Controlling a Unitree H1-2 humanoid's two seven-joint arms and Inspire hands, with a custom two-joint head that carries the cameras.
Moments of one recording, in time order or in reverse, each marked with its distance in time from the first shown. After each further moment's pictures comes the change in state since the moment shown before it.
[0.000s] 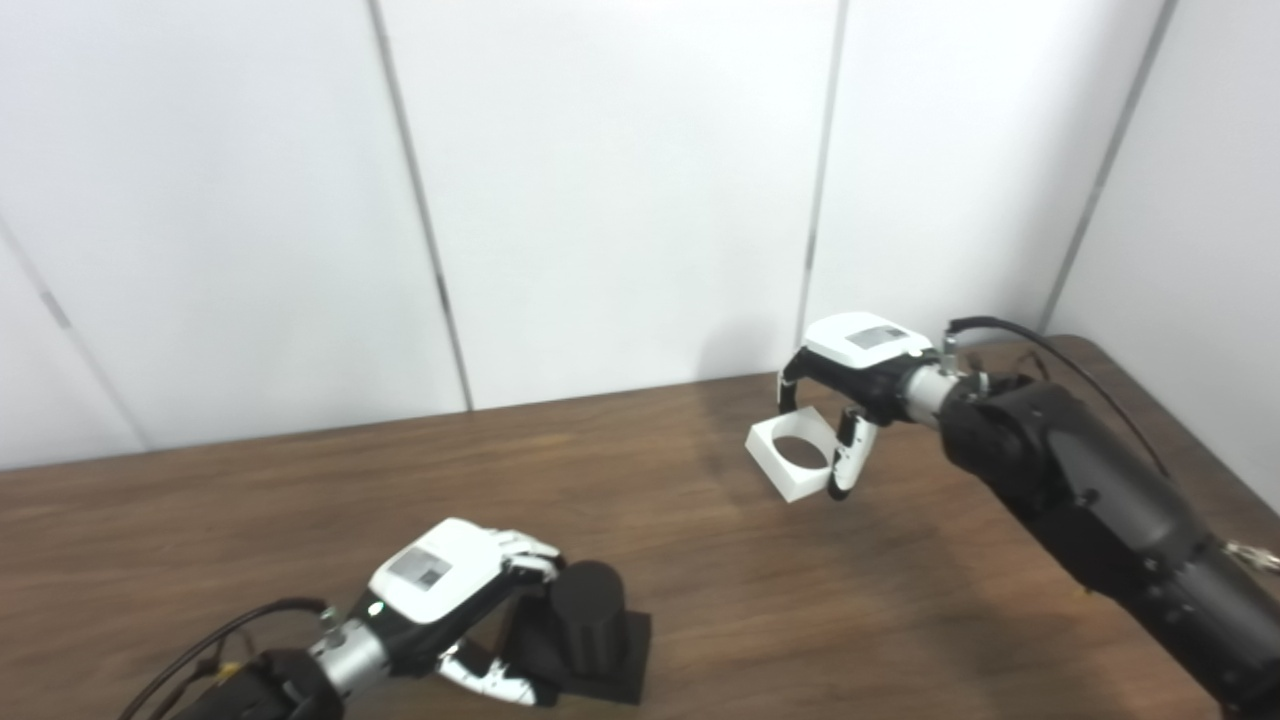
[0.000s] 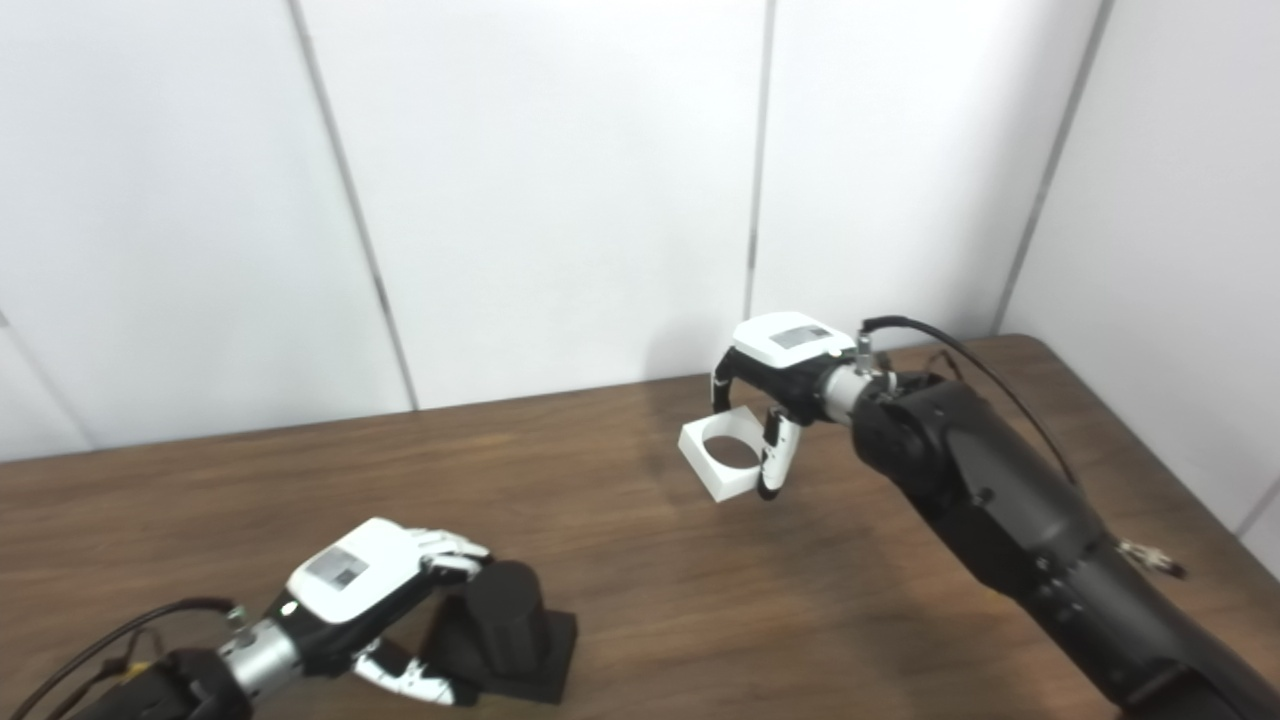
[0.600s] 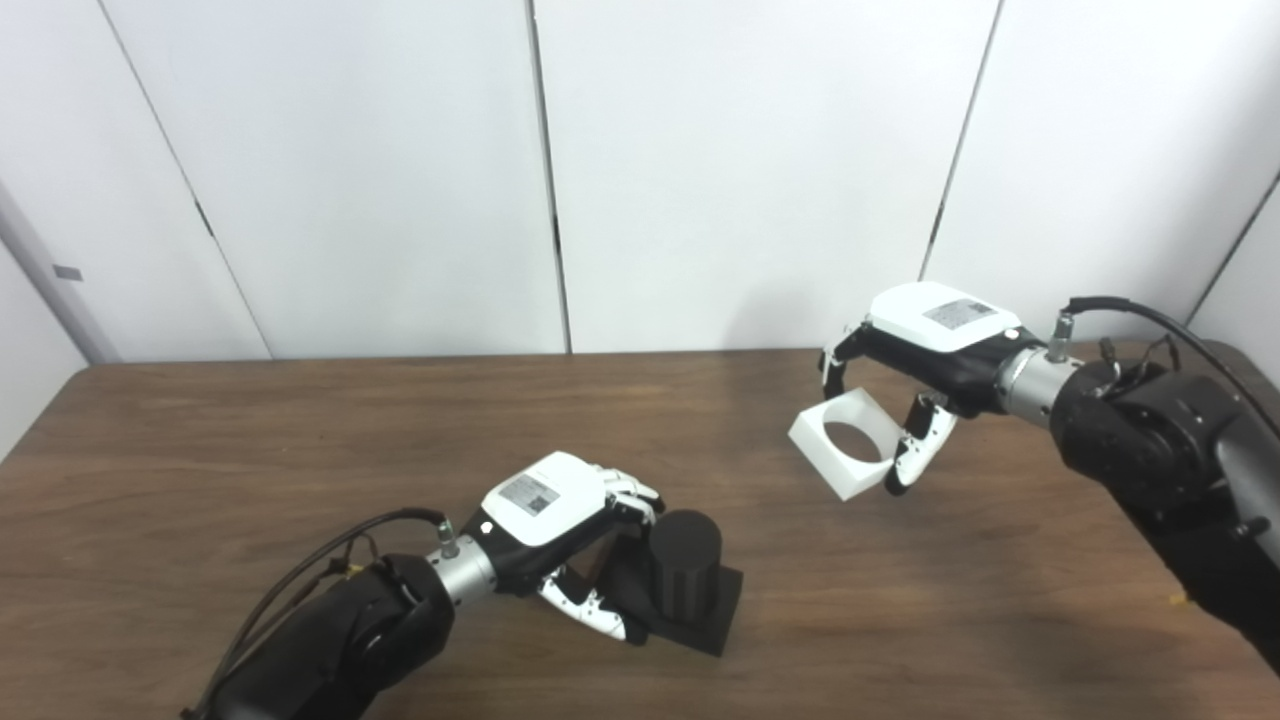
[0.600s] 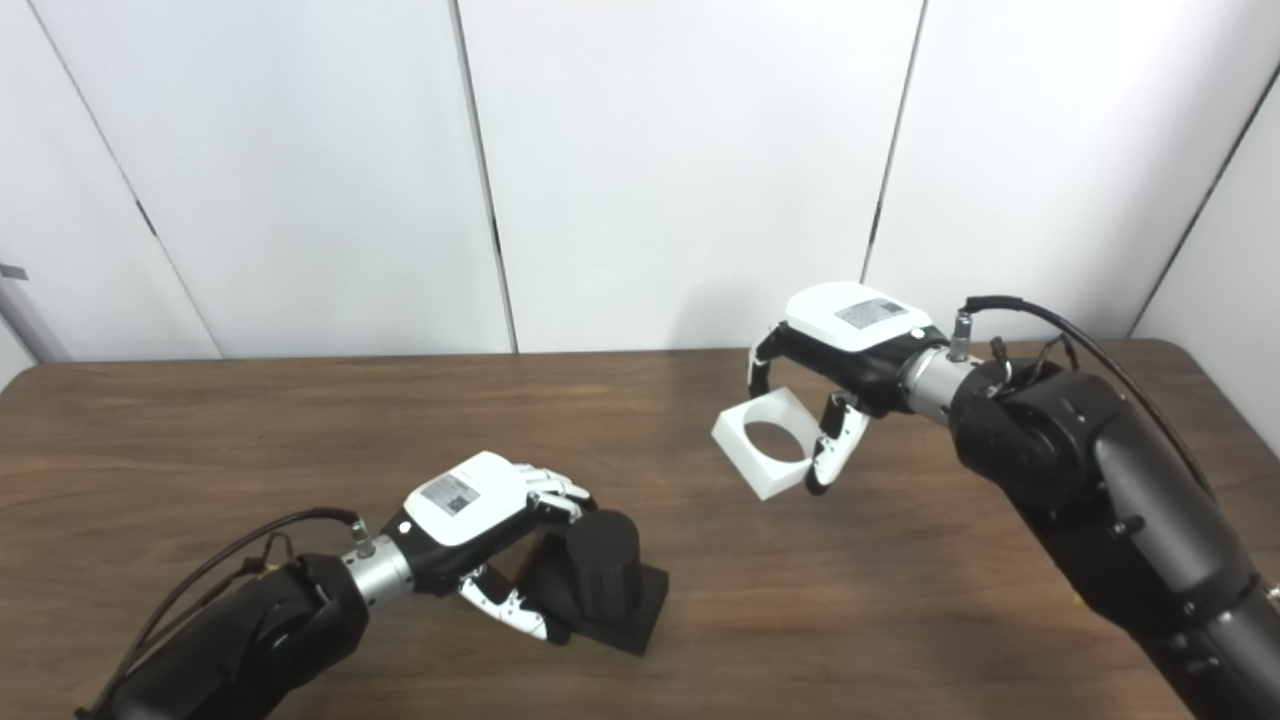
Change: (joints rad) left arm -0.011 -0.053 -0.003 0.013 0.004 0.045 -0.014; right arm 0.014 0.028 -0.034 -0.206 0.091 -0.047 0.104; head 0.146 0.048
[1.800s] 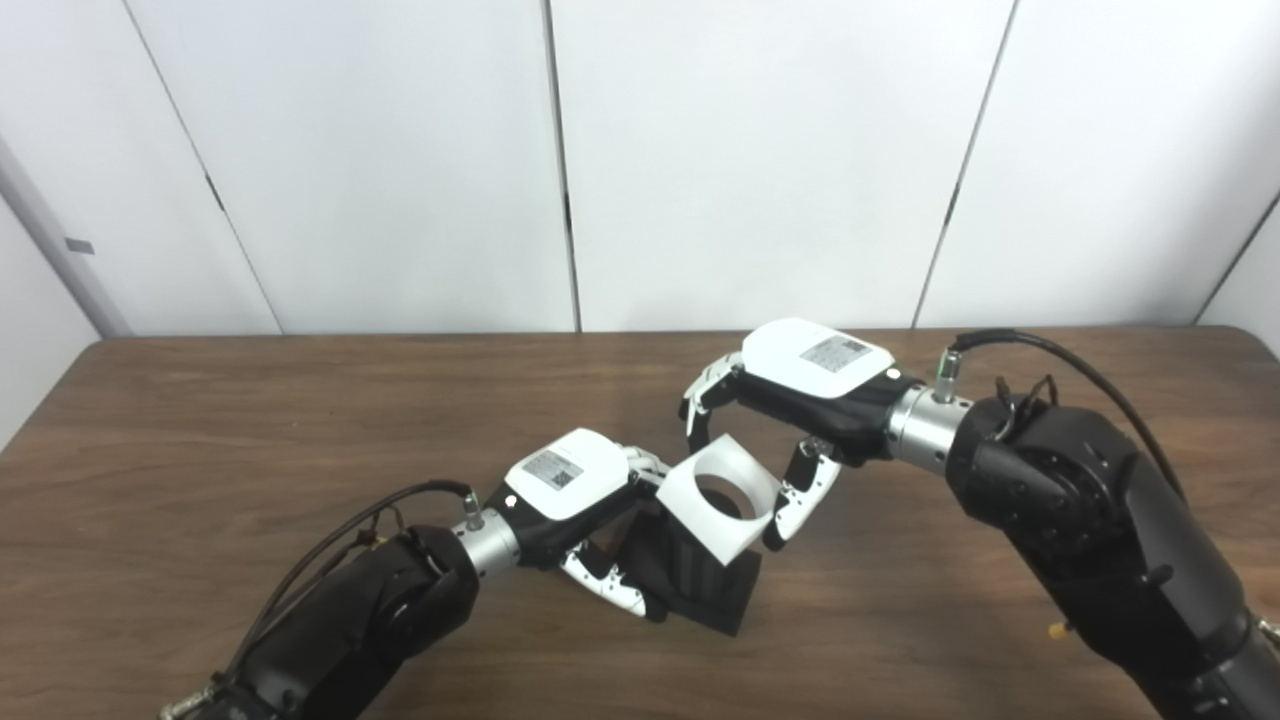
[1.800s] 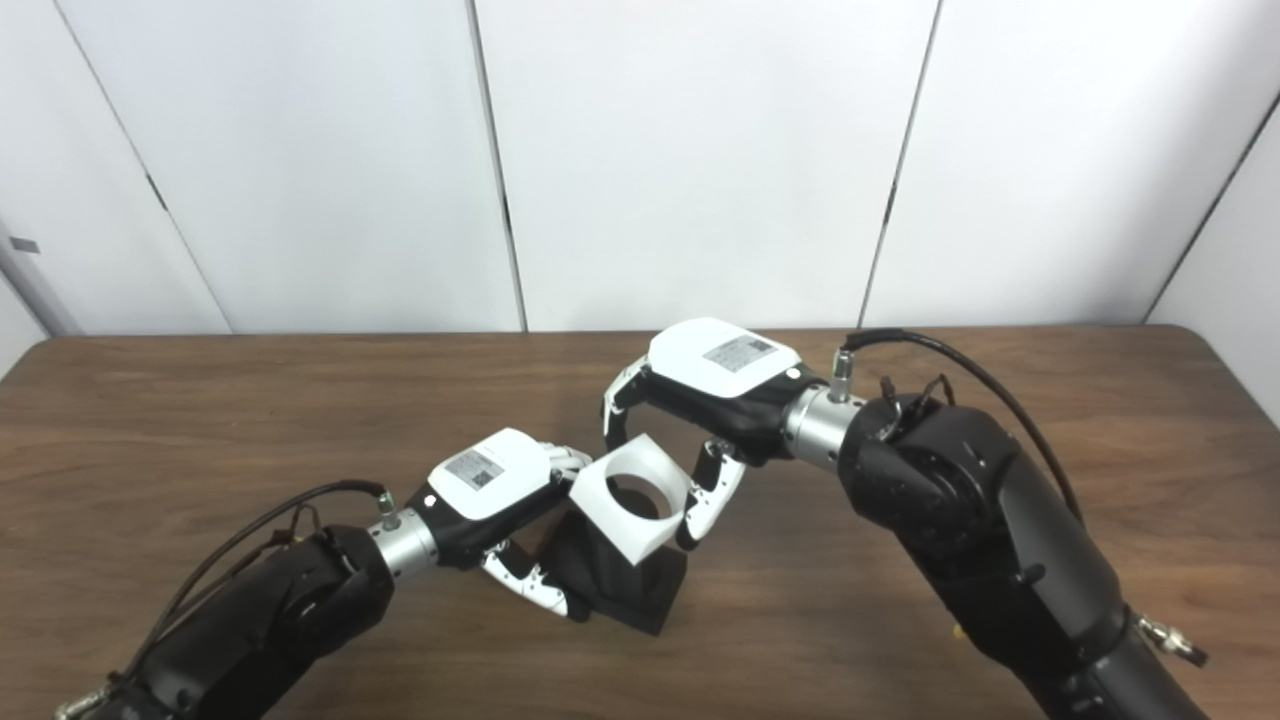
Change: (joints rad) left arm -0.011 -0.016 -0.006 -0.001 0.000 0.021 -0.022; right arm 0.007 0.197 0.062 -0.114 0.005 -0.008 0.086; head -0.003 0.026
